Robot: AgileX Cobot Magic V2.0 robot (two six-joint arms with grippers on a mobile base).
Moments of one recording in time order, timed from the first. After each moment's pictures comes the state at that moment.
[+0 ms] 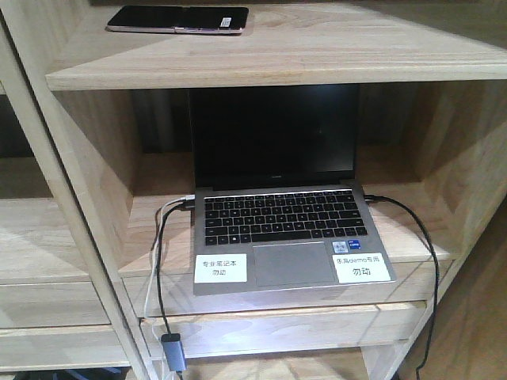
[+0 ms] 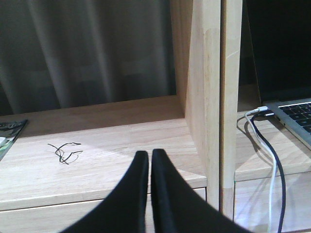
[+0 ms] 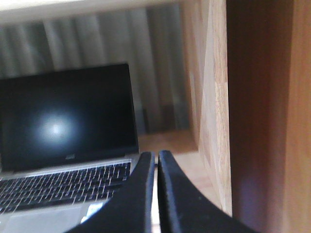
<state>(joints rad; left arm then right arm) 0.03 -0.01 0.03 -0.03 0.18 0.15 0.00 -0.01 0.01 -0.01 0.05 0.13</state>
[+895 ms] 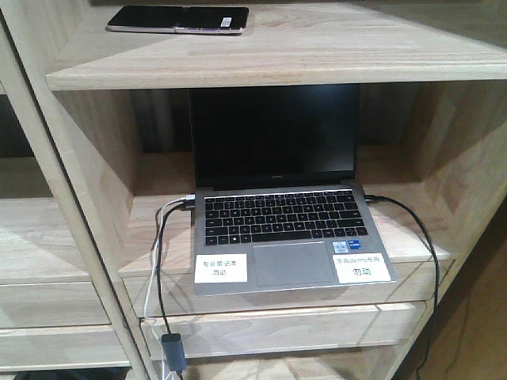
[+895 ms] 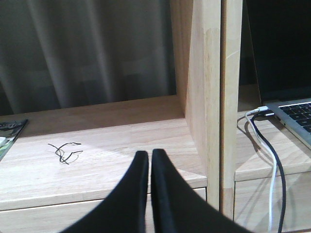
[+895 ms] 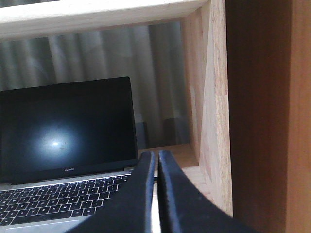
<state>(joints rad) 0.03 -0.01 0.03 -0.03 0.18 0.15 0.00 -0.01 0.03 -0.01 0.00 0.11</state>
